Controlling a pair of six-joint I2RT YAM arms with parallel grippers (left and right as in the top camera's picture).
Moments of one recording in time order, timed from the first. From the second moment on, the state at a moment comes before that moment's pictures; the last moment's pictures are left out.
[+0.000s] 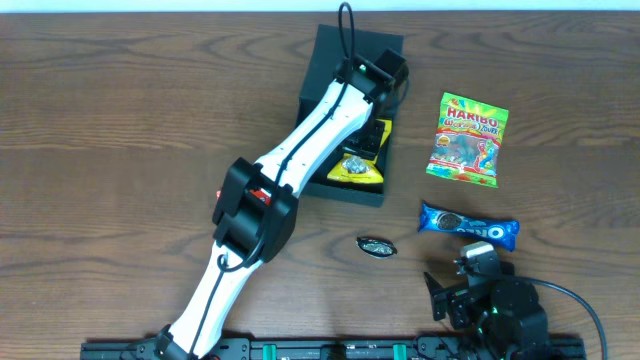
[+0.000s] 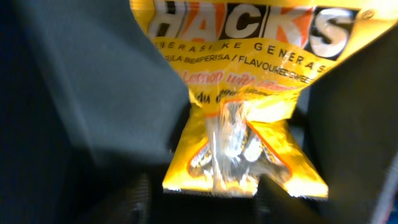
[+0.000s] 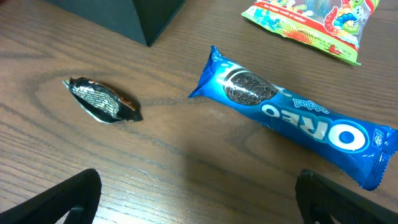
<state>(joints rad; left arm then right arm) -0.68 2.41 2.28 -1.41 -0.02 -0.38 0.35 0.01 0.35 -1.06 0.04 0.04</state>
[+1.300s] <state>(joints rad) -0.63 1.45 1.27 -1.31 -0.15 -0.56 0.35 0.01 0.35 -1.06 0.04 0.04</state>
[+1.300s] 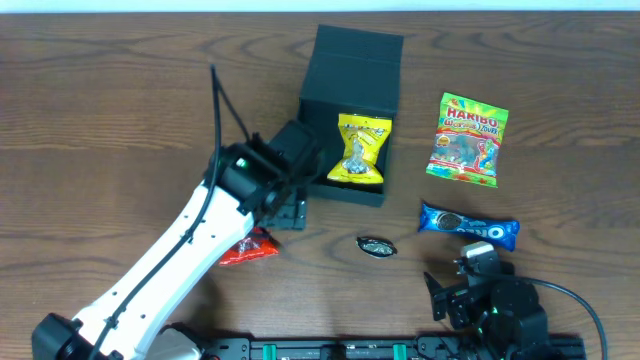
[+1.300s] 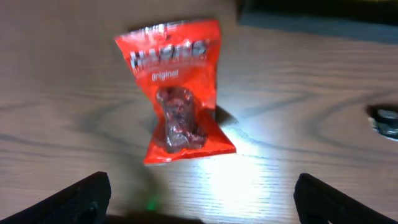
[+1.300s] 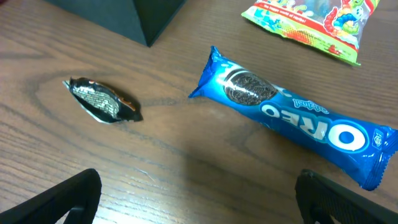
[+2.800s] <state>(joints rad) -0.45 1.57 0.89 -0.86 0.02 -0.58 0.35 0.01 0.35 -1.06 0.04 0.04</state>
